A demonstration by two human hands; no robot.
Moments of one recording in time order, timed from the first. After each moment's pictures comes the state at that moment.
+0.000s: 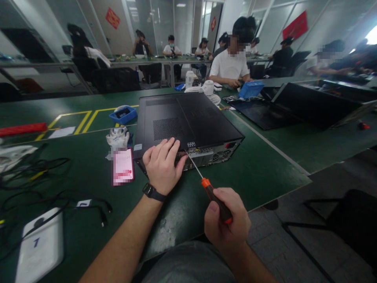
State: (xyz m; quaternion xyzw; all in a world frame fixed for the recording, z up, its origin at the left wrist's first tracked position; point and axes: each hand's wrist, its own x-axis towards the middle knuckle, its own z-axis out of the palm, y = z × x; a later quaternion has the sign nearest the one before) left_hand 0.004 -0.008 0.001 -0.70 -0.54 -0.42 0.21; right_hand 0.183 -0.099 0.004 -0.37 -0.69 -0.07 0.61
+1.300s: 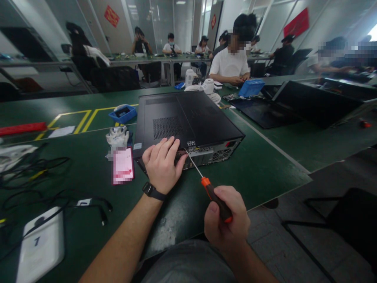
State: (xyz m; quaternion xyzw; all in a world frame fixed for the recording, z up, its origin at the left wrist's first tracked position) left_hand 0.003 -0.008 0.001 -0.70 -0.54 -0.42 0.21; right_hand 0.185 -0.099 0.002 -0.36 -0.71 -0.05 0.61
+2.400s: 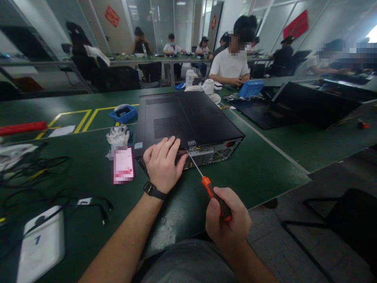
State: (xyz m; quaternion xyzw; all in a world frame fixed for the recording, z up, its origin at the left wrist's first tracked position) left_hand 0.003 -0.007 0.001 -0.70 -0.54 -0.41 0.23; right_hand 0.182 -0.102 0.004 -0.39 -0.70 -0.07 0.60
